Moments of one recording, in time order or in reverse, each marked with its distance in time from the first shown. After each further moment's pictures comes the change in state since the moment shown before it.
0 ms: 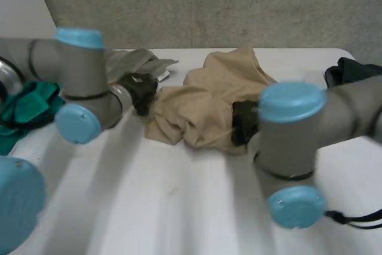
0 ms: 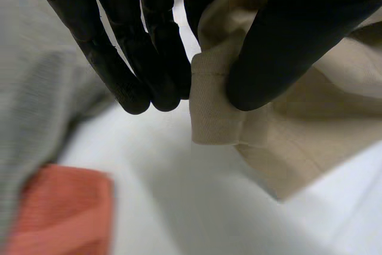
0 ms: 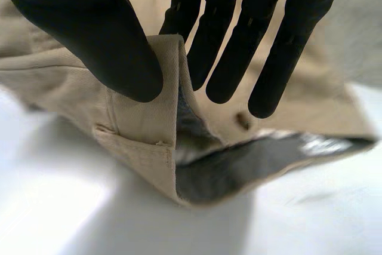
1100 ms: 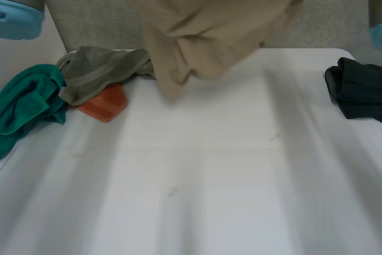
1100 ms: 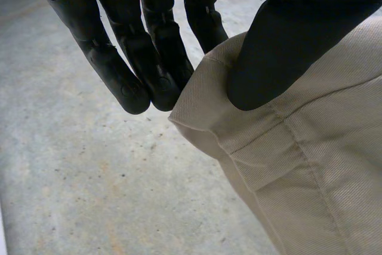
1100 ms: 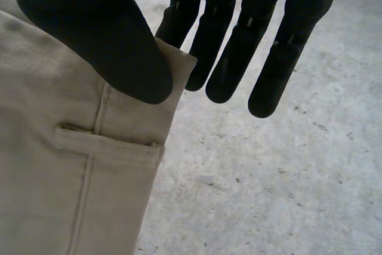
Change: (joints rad) left arm -0.022 0.450 0.147 0.496 -0.106 -0.151; right arm -0.358 -0.107 -0.642 -0.220 -0.248 -0.111; left_hand 0.000 0.006 0.006 0.003 0.000; right_hand 0.009 0.000 0.004 0.001 0.022
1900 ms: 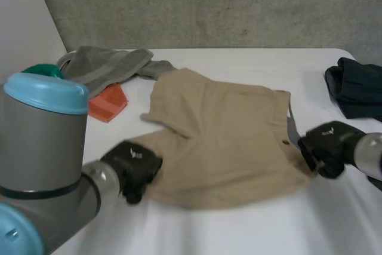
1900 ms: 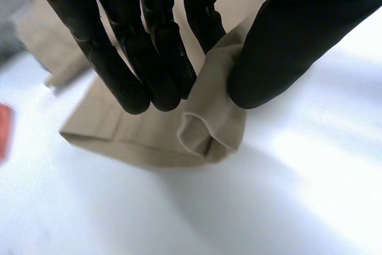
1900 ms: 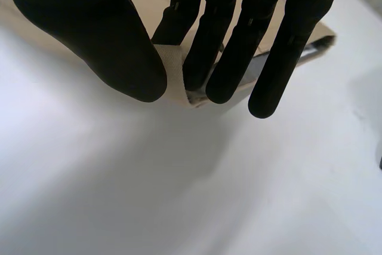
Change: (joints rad) left arm -0.164 0.136 -1.005 -0.549 0.031 0.182; right arm -0.213 -0.233 0.933 0.720 -0.318 -0.790; left_hand 0.000 0.003 0.002 0.000 0.000; right_hand 0.000 0.000 0.000 0.000 0.000
